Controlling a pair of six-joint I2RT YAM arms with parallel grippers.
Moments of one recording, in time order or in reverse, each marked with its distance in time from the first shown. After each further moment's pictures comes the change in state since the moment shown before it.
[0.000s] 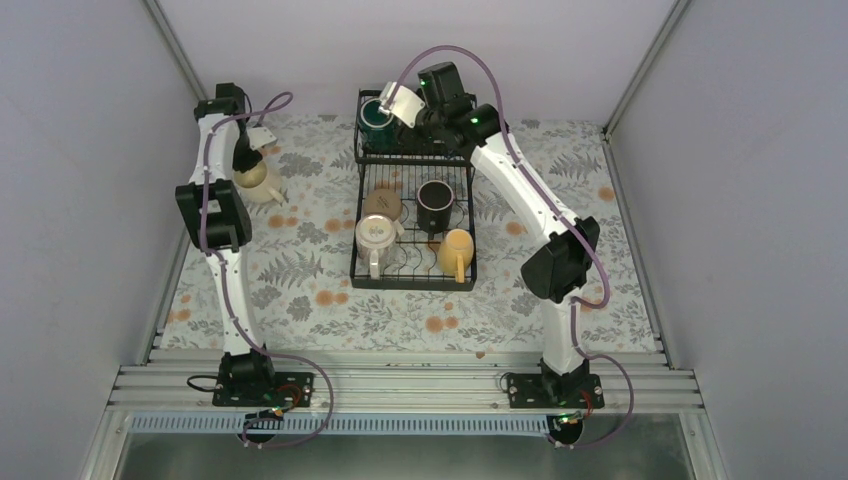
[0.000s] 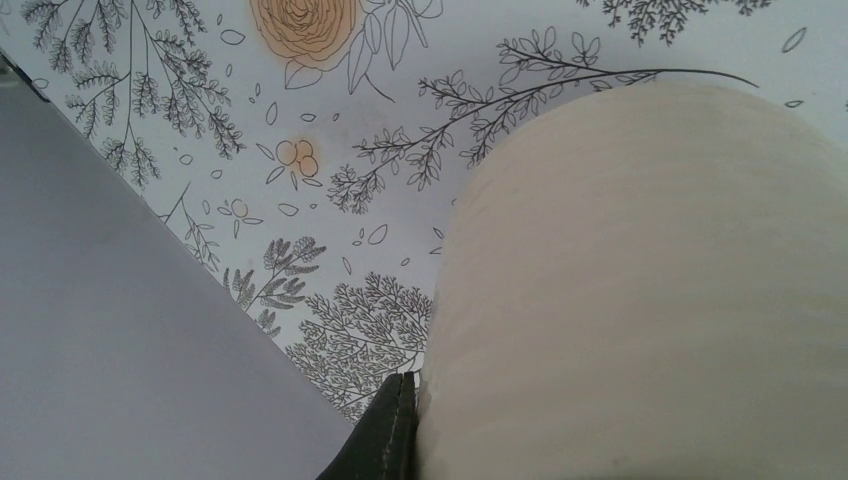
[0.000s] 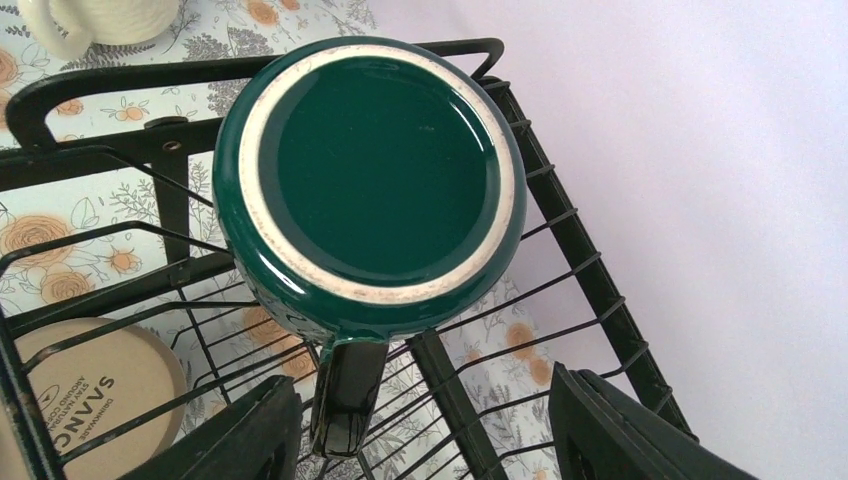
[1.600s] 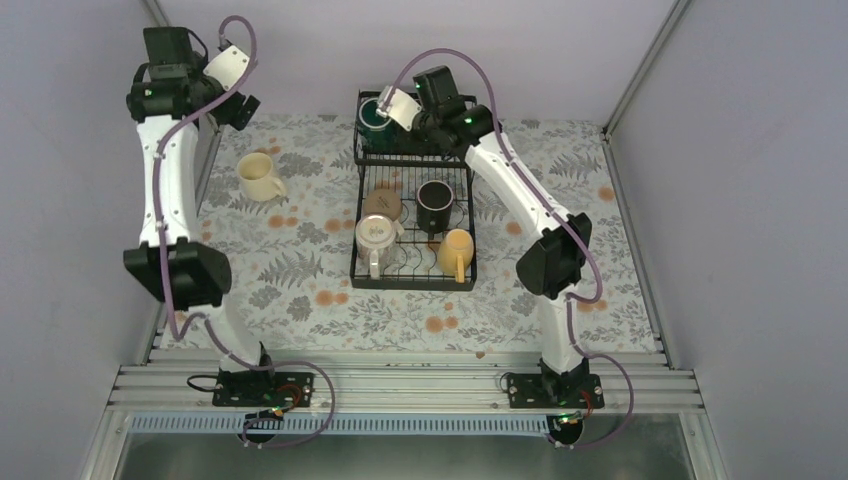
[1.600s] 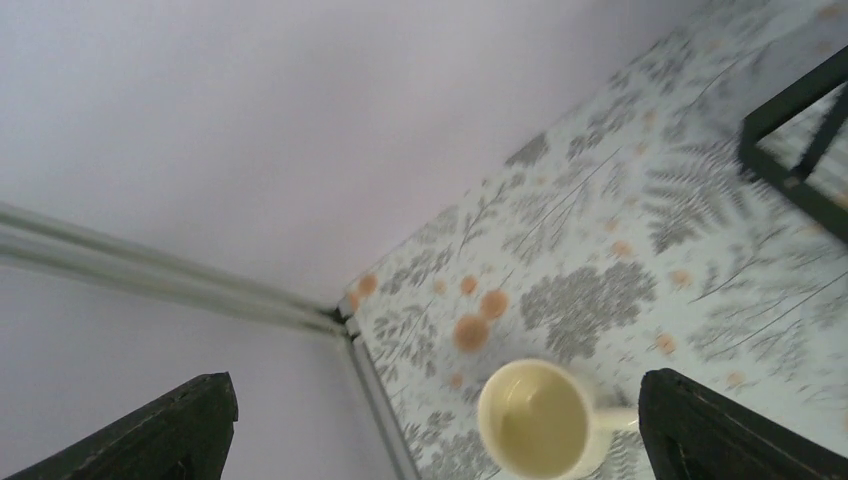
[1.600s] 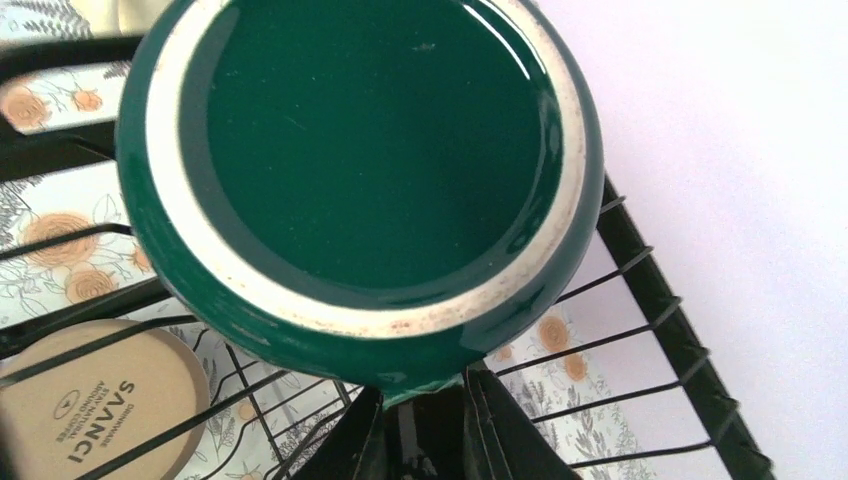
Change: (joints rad) left arm -0.013 -0.620 -0.214 0.212 0.384 -0.141; right arm -0.001 0.053 0.024 -0.016 -0.024 0.038
